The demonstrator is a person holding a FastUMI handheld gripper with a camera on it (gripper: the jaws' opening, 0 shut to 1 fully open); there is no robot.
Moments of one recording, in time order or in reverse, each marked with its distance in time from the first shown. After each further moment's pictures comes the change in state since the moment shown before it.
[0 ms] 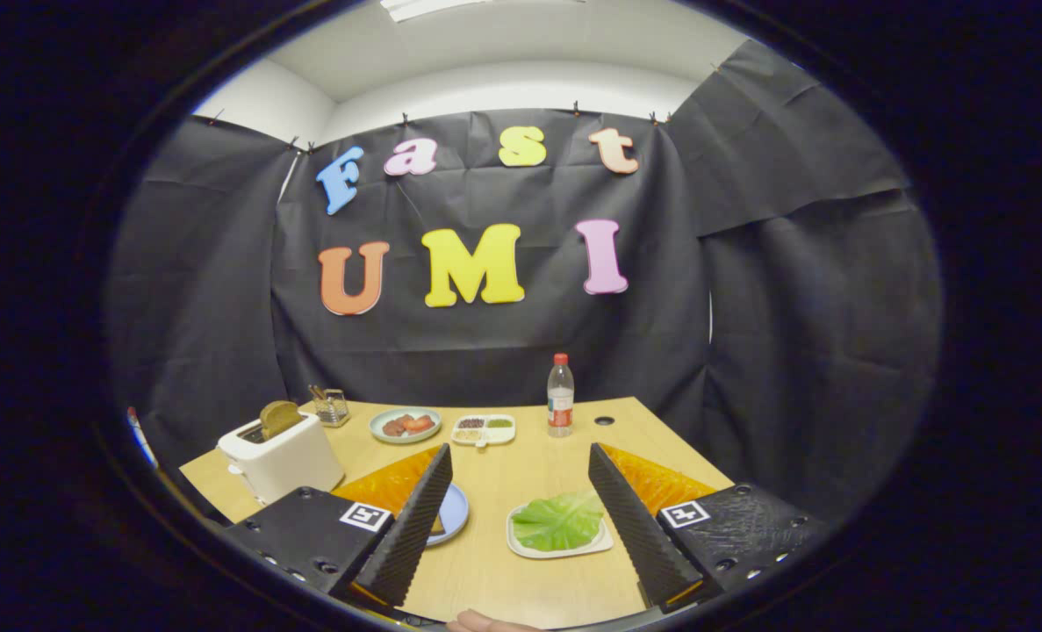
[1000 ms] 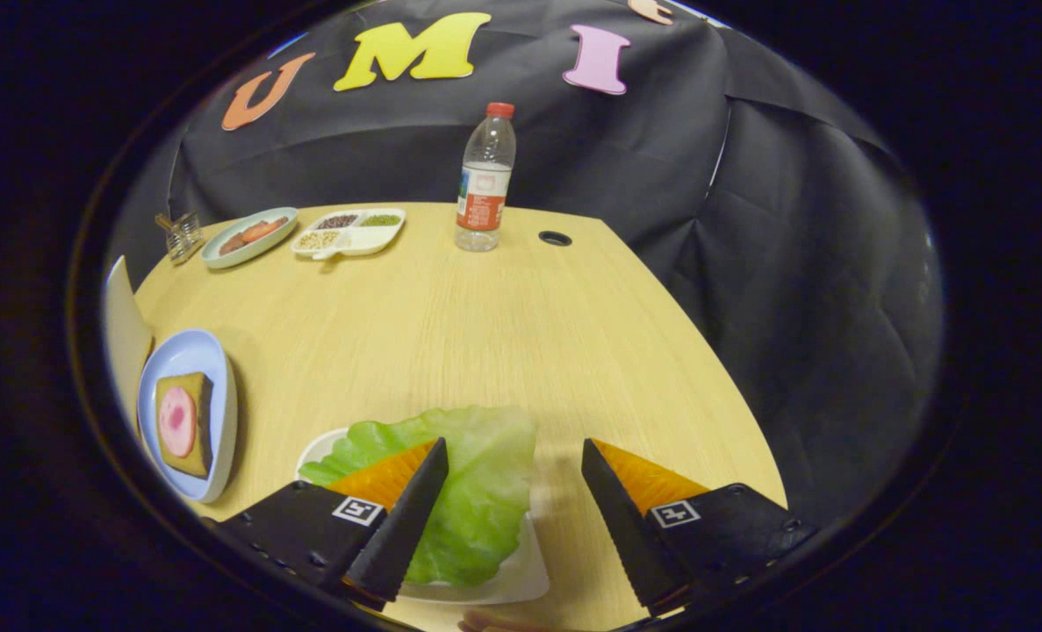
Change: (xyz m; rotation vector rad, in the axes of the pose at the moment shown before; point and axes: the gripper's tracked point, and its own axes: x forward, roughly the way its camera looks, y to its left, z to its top) arm 0.197 -0.106 -0.173 -0.160 0.623 -0.230
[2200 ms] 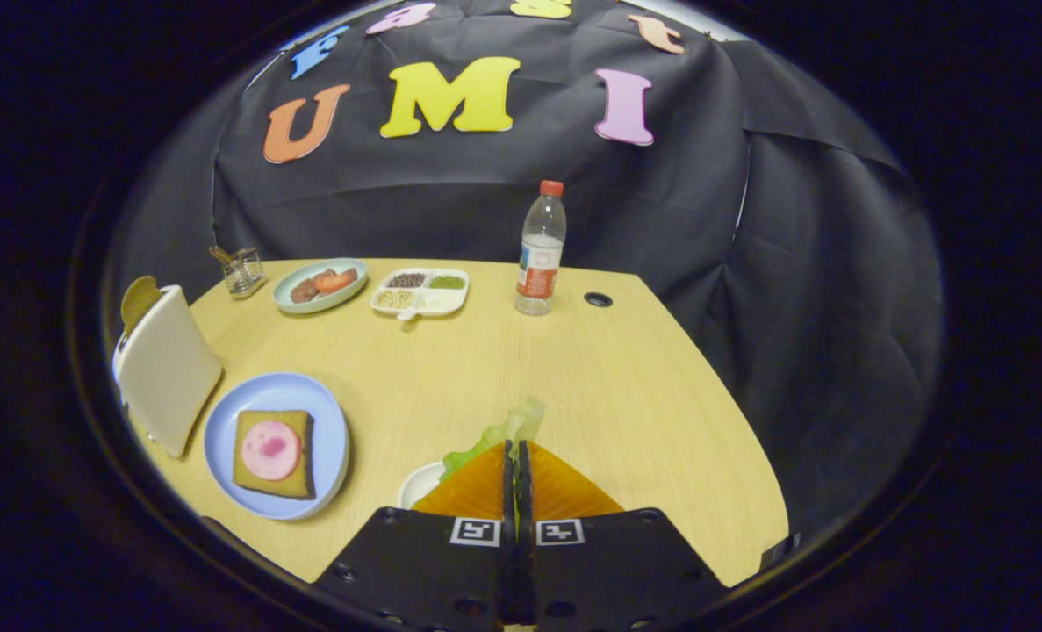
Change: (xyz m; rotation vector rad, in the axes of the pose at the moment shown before) arm -0.091 0.040 0.047 -0.002 -0.211 0.143
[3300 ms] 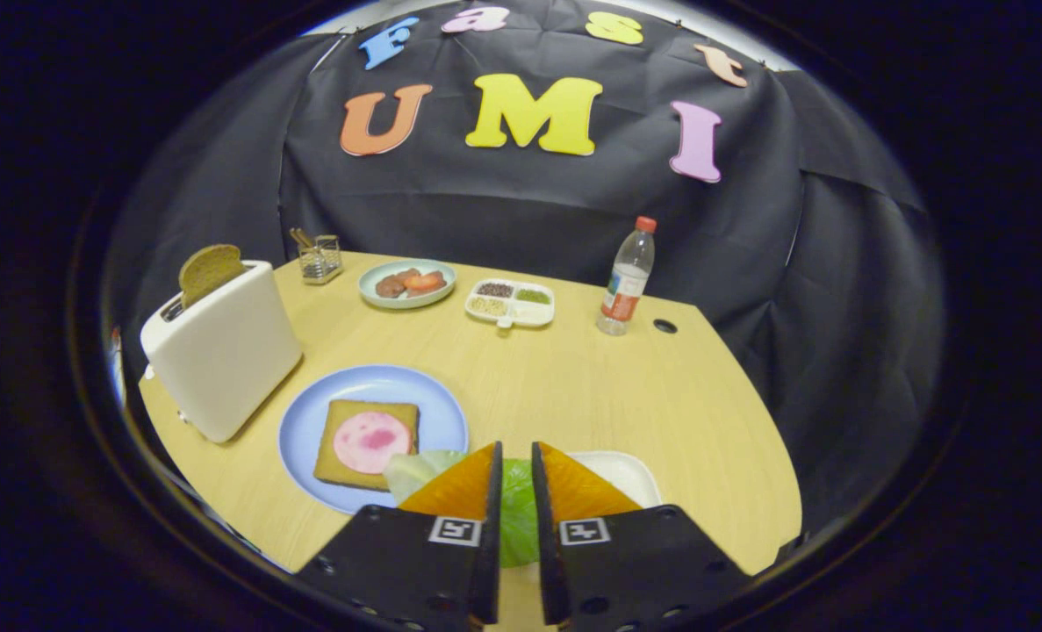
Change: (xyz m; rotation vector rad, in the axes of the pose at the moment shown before) arm -0.021 0.088 -0.034 -0.125 0.016 0.117
